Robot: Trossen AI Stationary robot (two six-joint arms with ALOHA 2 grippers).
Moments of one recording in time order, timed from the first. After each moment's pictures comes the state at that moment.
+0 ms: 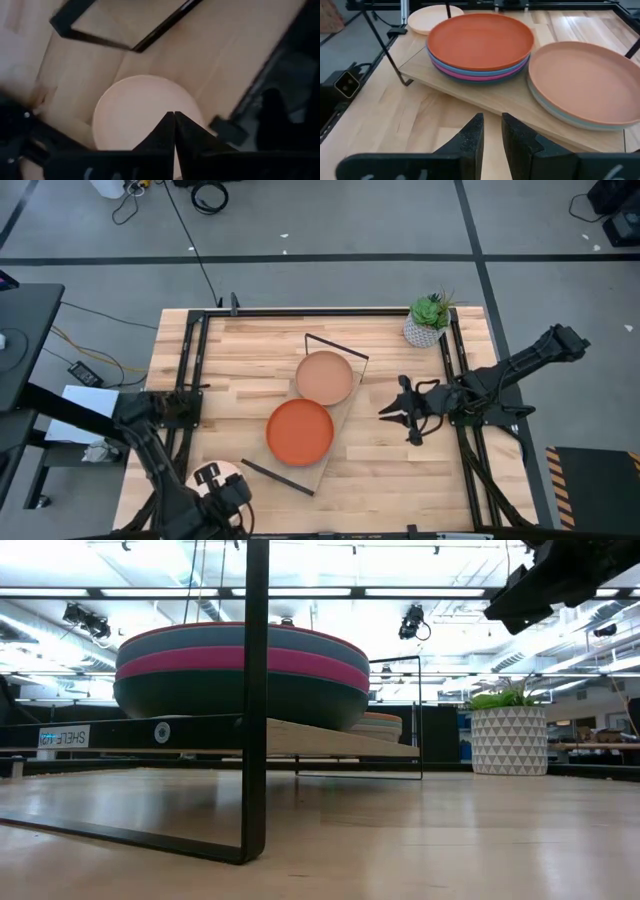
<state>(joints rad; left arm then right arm) -0.97 1.95 1.91 -1.57 -0.23 -1.45 0.39 0.88 0.50 -0.13 0.28 0.18</state>
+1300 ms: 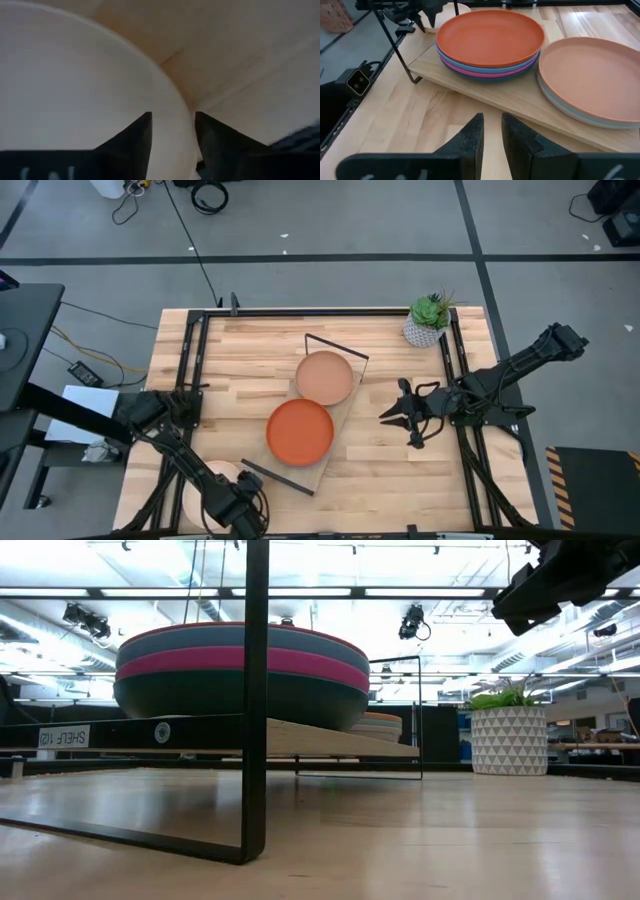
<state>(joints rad) -0.88 1.97 1.33 -0.86 0.09 -1.72 0.42 0.89 0.50 -0.13 0.27 0.21</state>
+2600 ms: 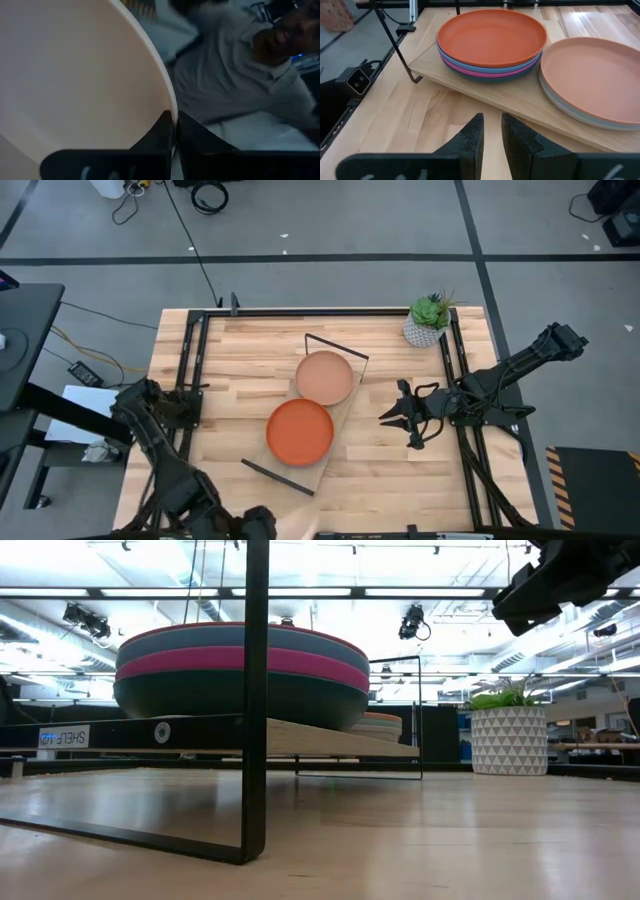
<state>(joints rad) -0.89 1.84 1.91 -0.65 -0.08 -0.92 0.43 0.90 0.50 -0.12 0.27 0.21</state>
